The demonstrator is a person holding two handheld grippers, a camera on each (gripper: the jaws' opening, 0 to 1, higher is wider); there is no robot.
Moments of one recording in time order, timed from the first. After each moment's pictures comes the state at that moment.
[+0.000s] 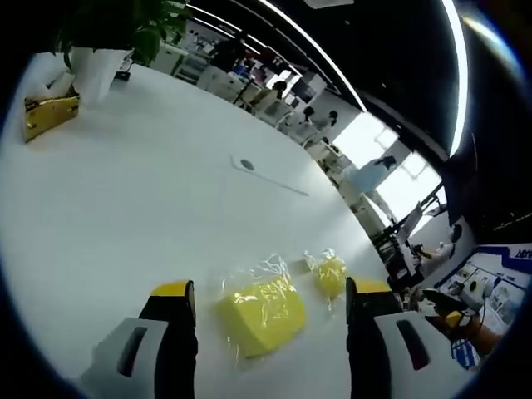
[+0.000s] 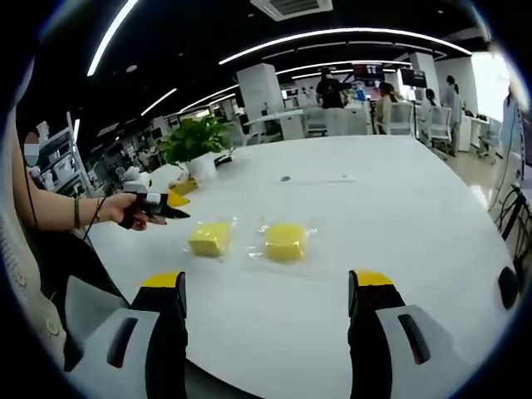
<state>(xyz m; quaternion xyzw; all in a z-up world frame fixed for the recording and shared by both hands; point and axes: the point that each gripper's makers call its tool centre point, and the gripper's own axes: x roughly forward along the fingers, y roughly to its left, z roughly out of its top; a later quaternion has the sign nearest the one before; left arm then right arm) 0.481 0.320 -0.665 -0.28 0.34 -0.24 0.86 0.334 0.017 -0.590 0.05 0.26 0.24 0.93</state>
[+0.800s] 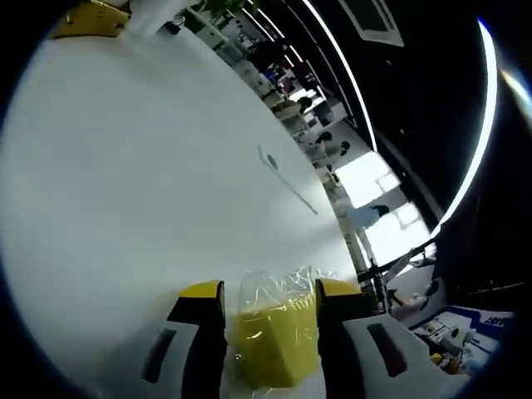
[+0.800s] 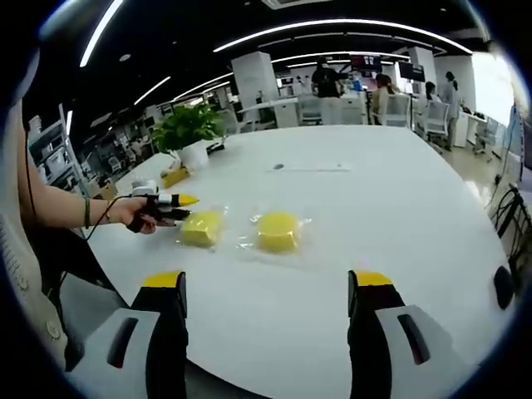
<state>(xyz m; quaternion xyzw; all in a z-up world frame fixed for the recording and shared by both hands) 0.505 0.315 -0.713 -0.41 0.34 -0.22 0.82 0.339 0.015 -0.603 0.04 0.29 0.23 0.93</state>
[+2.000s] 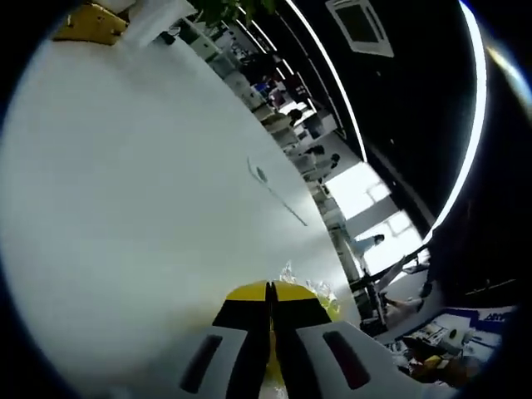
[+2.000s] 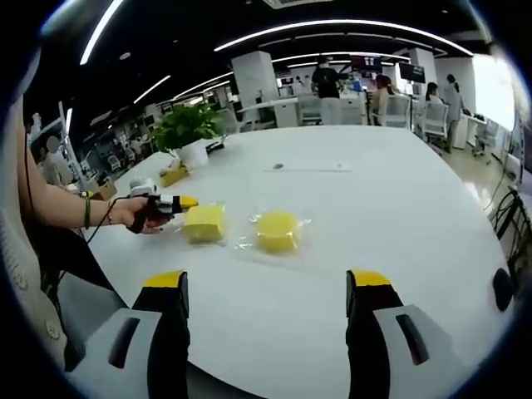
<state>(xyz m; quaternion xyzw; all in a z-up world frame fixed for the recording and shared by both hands) 0.515 0.316 -0.702 -0.41 0.30 -0.23 0.83 0.340 0.016 -0.603 0.03 0.29 0.23 0.93</state>
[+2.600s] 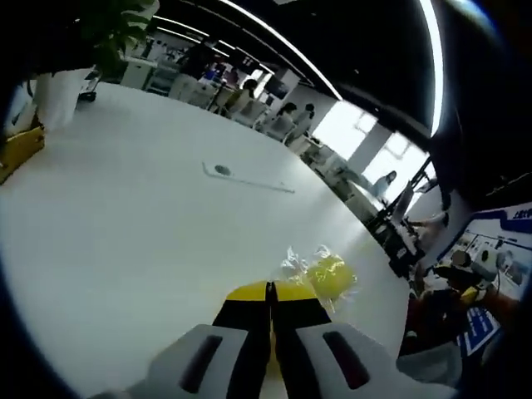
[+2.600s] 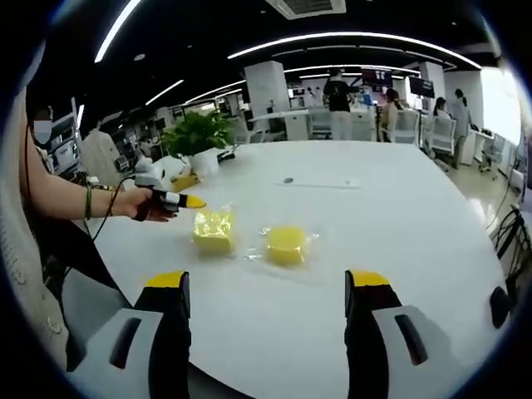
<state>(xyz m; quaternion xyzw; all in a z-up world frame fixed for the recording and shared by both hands) 0.489 0.284 -0.646 -0.20 0.32 -0.30 0.87 0.336 0.023 -0.576 0.02 0.25 0.25 0.93</state>
